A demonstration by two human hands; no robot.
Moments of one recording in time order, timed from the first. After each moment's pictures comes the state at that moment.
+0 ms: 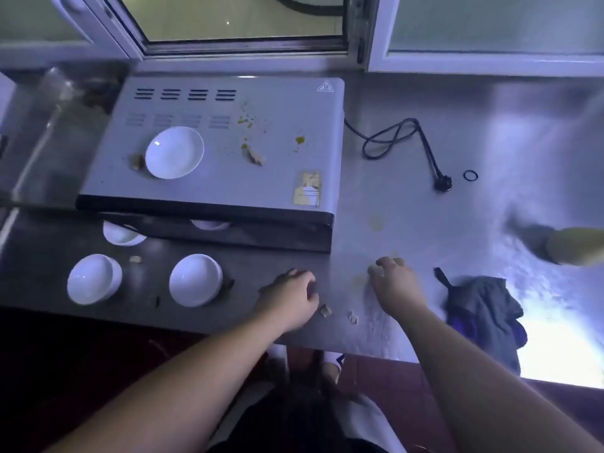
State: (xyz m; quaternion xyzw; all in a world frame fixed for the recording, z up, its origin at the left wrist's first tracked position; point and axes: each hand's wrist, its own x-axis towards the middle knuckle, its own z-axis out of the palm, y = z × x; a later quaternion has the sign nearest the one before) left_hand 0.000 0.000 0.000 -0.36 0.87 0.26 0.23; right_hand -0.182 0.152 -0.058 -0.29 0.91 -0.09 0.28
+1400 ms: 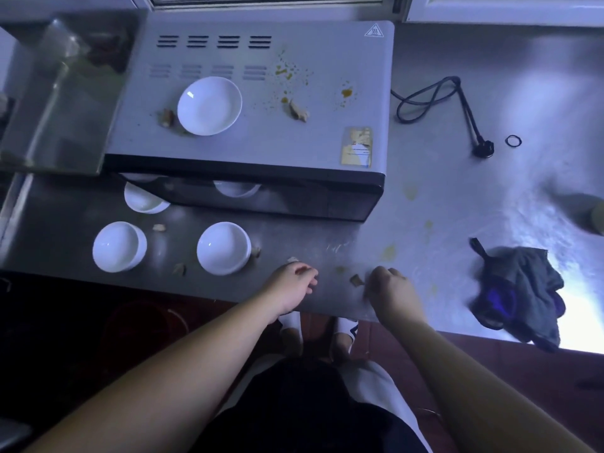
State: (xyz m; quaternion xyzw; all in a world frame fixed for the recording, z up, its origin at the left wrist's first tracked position) left_hand 0.070 -0.022 -0.025 -0.52 0.61 0.58 0.15; right_hand -0.069 0.149 -0.062 -0.28 0.90 -0.14 0.31
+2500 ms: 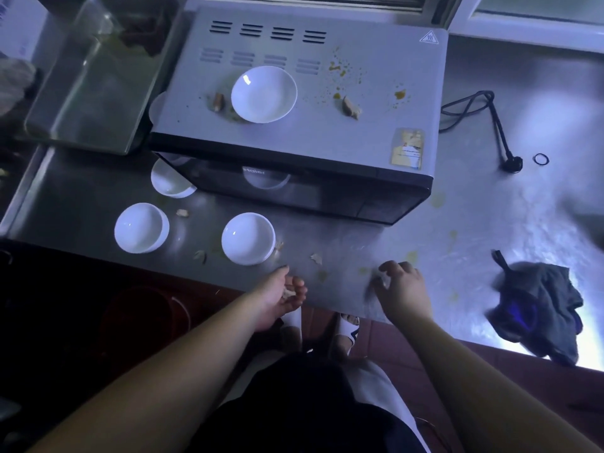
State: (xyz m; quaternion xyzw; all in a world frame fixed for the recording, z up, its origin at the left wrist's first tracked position) left_hand 0.135 -0.052 -0.022 -0.63 0.28 0.72 0.06; right_hand -0.051 0.123 -0.056 -0.29 0.91 -0.14 0.26
